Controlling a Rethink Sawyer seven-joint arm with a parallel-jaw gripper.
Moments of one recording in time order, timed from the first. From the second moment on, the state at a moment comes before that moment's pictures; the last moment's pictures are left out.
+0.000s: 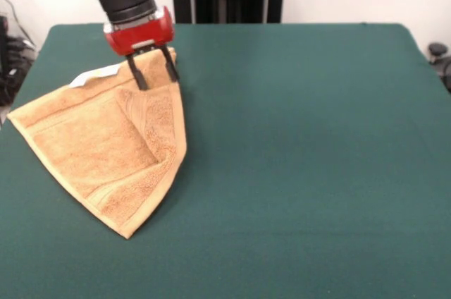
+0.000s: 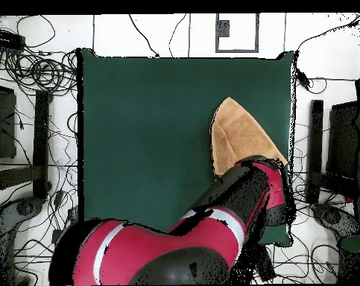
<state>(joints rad) 0.01 -0.13 -0.56 1.32 -1.71 -0.86 3.56</state>
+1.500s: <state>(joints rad) -0.04 -0.32 -0.60 1.39 -1.23 -0.77 3.58</state>
